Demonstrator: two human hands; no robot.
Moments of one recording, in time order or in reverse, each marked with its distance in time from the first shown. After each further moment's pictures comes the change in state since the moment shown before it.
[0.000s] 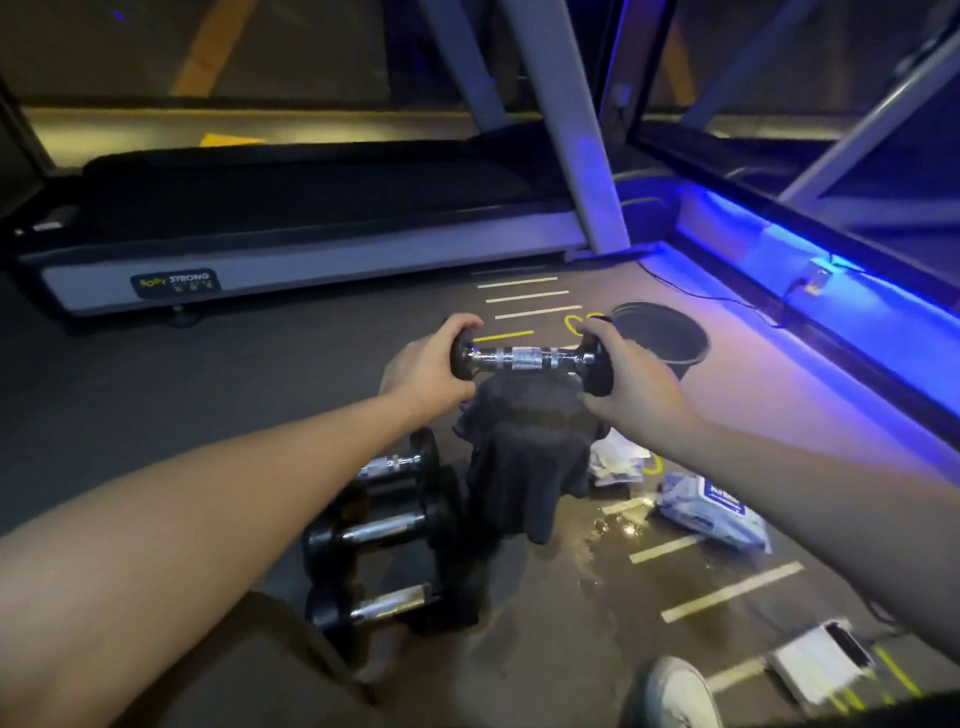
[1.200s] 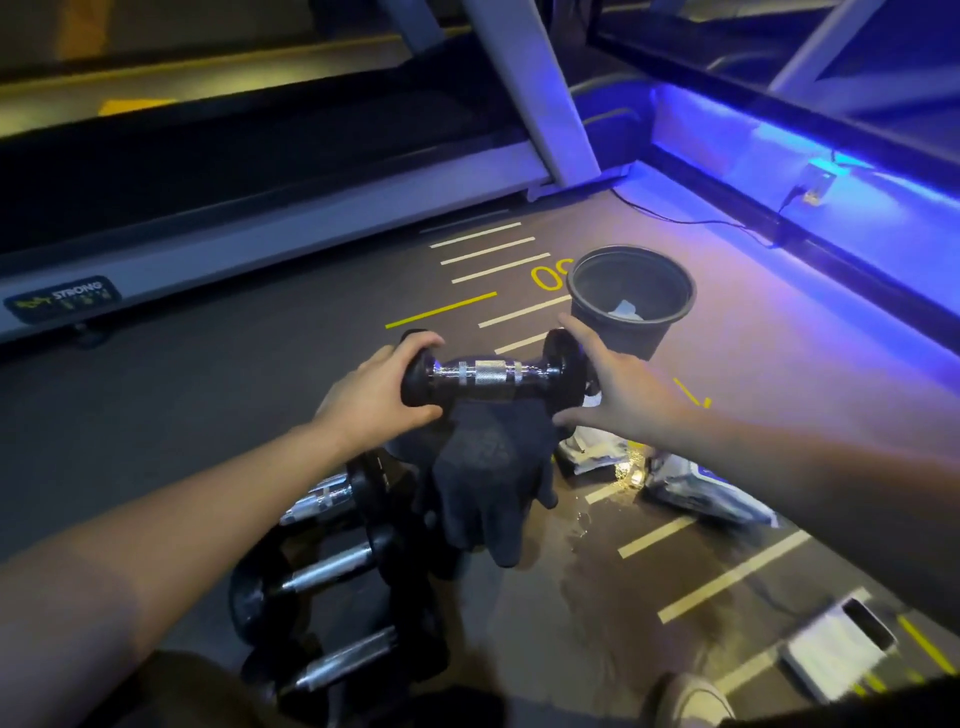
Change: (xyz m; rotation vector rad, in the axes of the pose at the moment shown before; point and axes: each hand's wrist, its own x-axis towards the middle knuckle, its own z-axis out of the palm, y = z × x) left_hand 0.084 -0.018 0.075 0.209 -0.225 0.081; right_hand 0.041 0.131 0.045 0.042 -0.282 0.028
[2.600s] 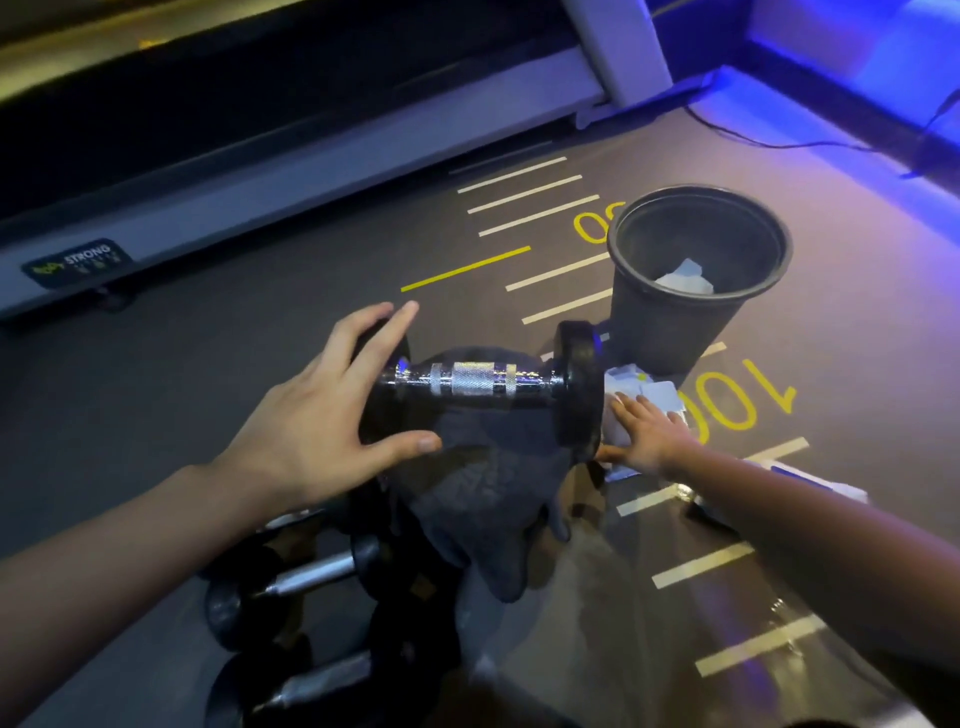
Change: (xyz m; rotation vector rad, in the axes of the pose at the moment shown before) left_hand 0.008 0.015 0.004 0.203 0.002 0.073; right_hand 0.065 0.151 0.158 -0.112 -0.520 0.232
